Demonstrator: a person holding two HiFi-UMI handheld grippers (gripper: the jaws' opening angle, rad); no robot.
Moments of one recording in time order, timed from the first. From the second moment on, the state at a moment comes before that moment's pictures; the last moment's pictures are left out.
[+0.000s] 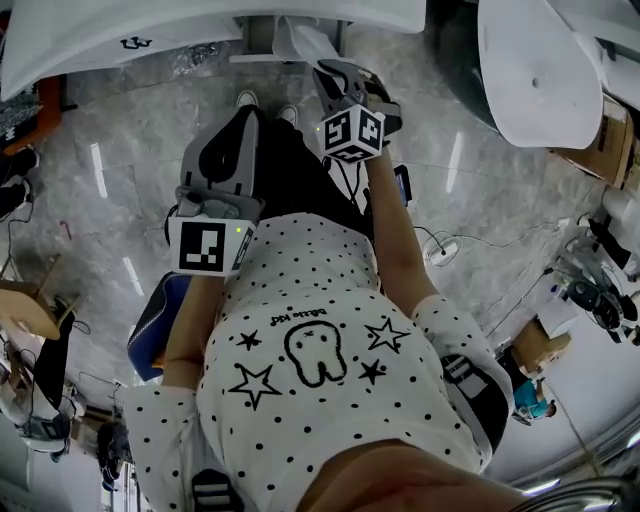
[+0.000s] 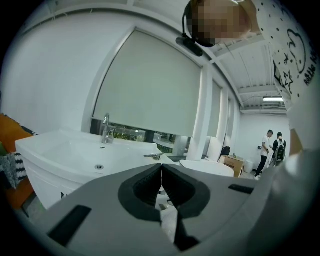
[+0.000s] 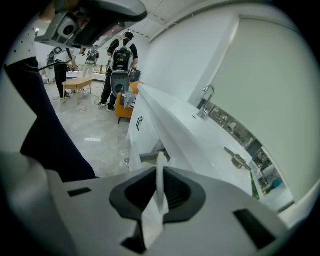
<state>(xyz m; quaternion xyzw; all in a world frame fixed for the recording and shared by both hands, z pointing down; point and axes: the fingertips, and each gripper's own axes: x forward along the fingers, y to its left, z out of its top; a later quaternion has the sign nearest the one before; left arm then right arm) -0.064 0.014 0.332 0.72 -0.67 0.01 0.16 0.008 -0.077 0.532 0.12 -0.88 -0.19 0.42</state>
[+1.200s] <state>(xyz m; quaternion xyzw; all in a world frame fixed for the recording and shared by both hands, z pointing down) -0.086 -0.003 0.372 0.70 -0.68 0.02 0.19 -0.045 -0.093 0.622 0.11 -0.84 -0.26 0.45</state>
